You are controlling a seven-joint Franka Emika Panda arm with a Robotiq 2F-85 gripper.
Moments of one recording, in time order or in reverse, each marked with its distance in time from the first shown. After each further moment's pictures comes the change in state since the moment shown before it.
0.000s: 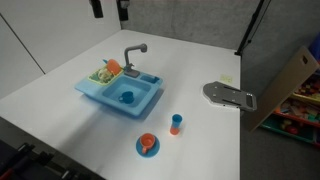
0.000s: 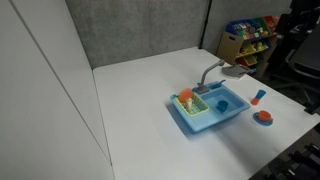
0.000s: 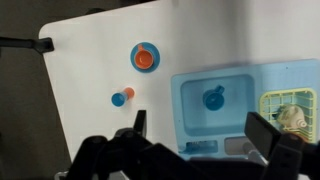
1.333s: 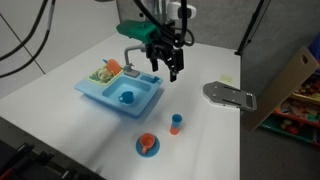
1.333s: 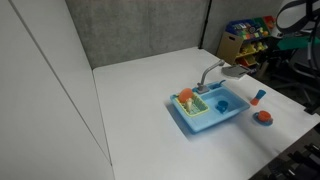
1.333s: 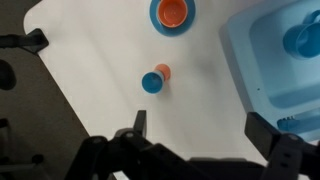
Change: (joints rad) arm -0.063 0.384 -0.124 0.019 0.000 0.450 0.148
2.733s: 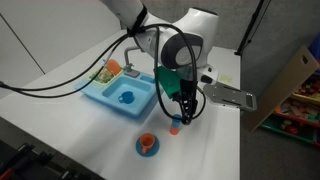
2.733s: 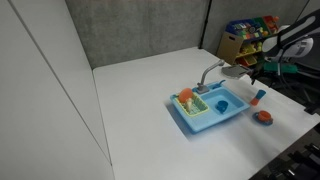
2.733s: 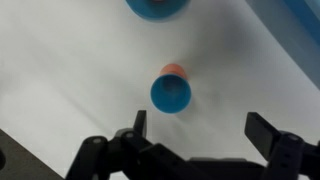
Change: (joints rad) arm -0.155 0.409 0.008 0.240 0.281 0.095 0.040
